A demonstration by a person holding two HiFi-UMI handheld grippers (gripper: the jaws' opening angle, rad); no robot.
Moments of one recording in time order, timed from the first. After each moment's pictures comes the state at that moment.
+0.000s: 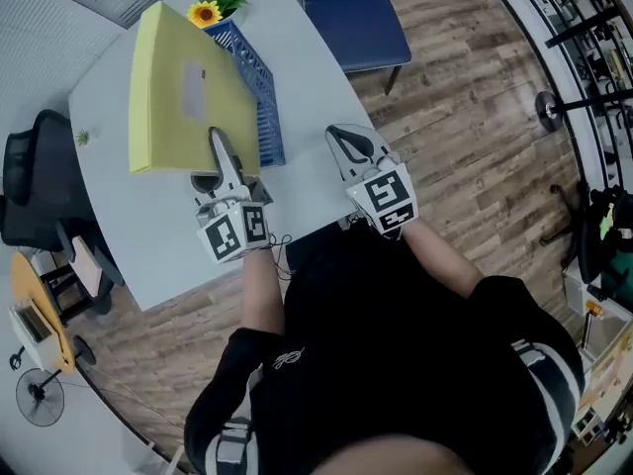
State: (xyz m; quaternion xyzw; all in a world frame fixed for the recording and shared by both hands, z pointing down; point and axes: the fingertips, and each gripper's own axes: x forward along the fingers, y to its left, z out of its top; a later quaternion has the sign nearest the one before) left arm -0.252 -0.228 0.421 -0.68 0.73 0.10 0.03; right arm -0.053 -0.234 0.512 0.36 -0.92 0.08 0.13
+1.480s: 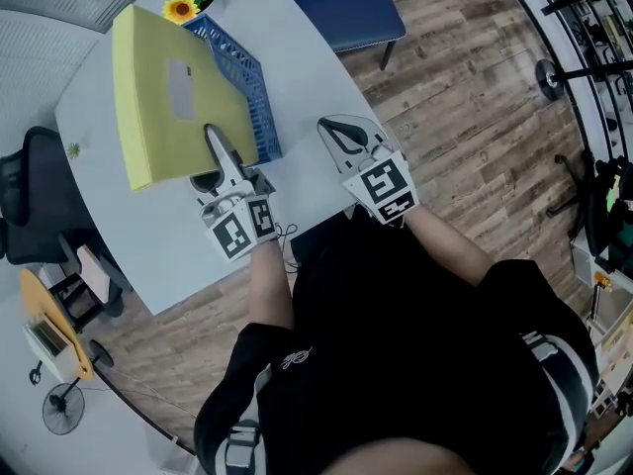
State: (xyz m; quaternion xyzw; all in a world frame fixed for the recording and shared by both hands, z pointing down) left arm -0.246 -0.240 0.440 -0.67 0.74 0.09 0.04; right arm -0.059 -0.235 0.537 0.35 -0.92 0.10 0.14
